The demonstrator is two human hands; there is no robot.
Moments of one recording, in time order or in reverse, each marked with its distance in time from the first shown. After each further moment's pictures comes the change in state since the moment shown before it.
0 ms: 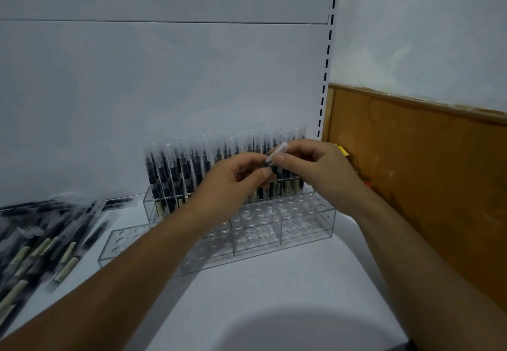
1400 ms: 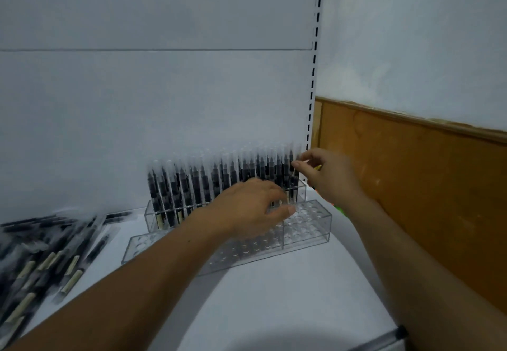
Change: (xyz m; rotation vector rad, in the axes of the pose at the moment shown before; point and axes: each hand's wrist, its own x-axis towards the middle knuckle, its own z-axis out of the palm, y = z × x) left_hand 0.012 0.019 0.019 0.968 -0.400 0.143; right_hand 0.016 0.035 -0.036 -0.619 0.303 0.140
